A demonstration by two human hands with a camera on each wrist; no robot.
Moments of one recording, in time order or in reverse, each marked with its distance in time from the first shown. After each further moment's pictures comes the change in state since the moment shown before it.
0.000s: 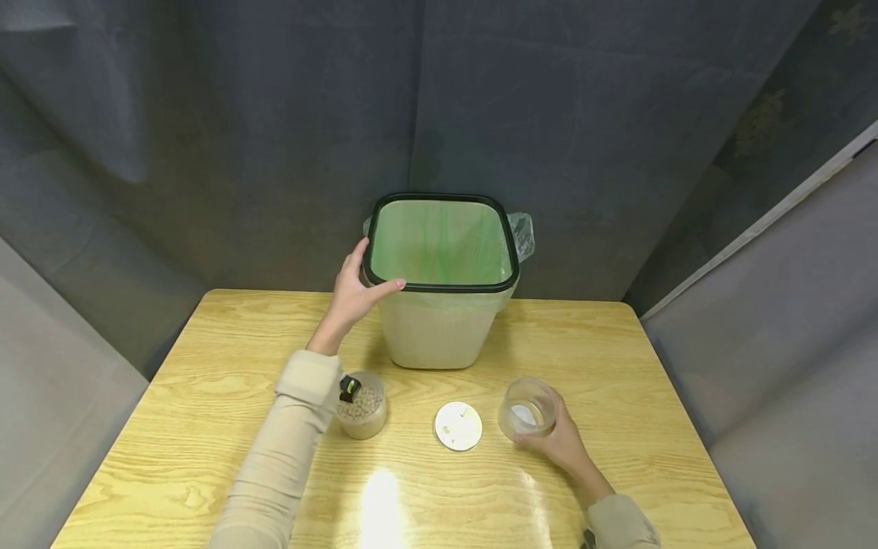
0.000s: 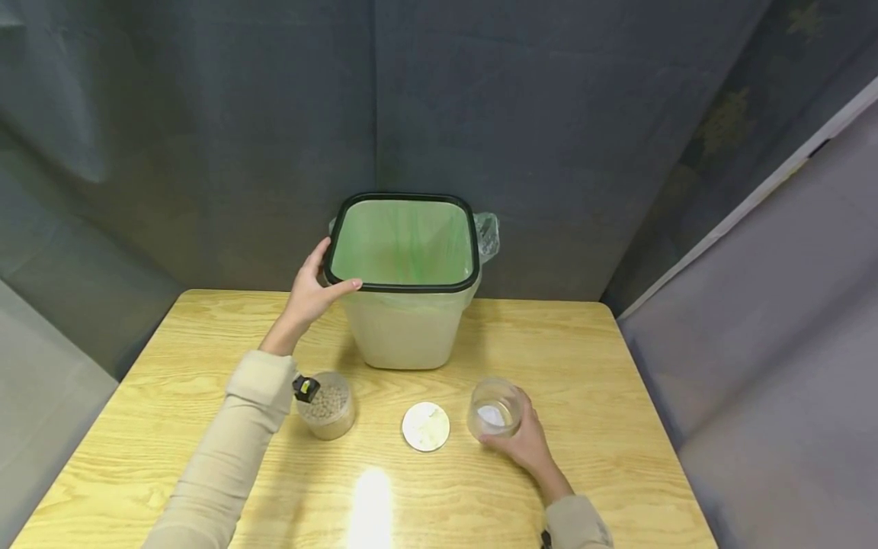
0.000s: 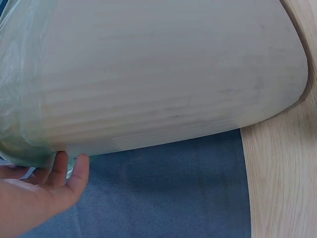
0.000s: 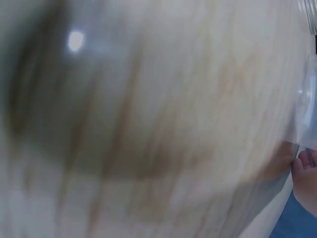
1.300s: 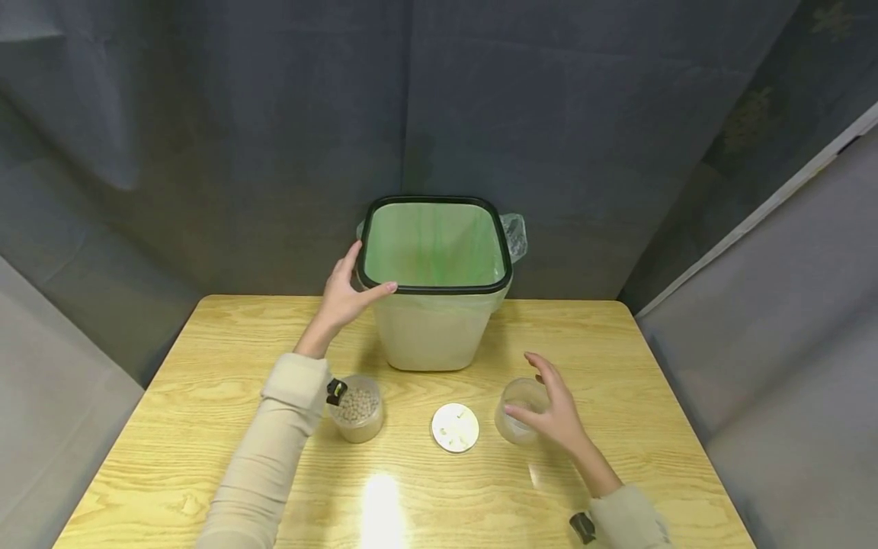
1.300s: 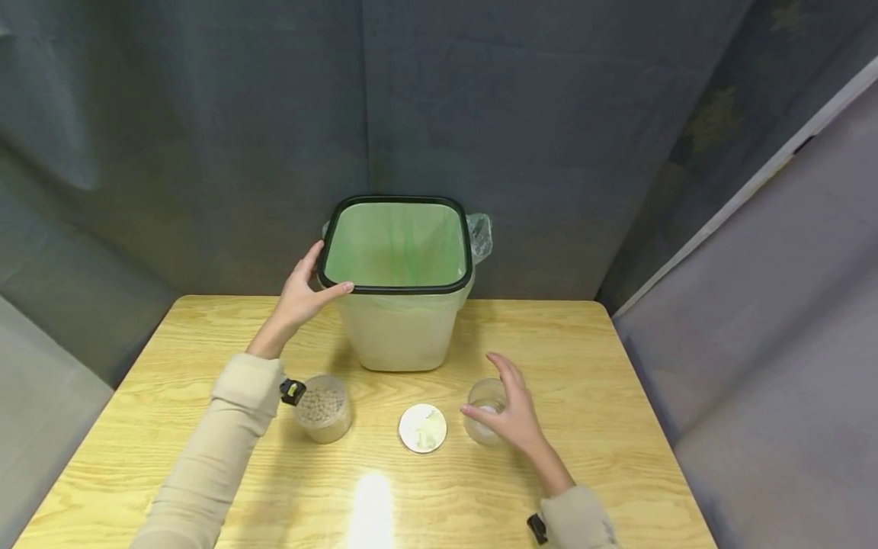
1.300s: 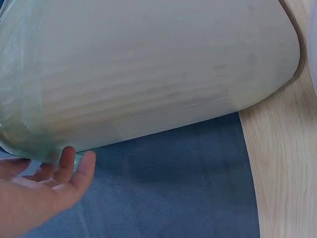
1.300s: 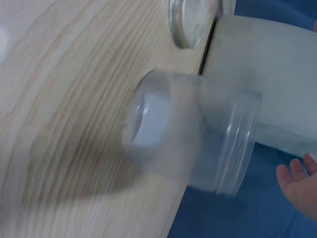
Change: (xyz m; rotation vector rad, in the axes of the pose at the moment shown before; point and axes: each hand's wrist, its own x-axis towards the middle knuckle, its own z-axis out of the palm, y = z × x) left_hand -0.002 -0.007 -0.016 0.103 -0.041 -0.008; right_hand 0.011 -0.112 -0.015 -0.046 0.102 -0.434
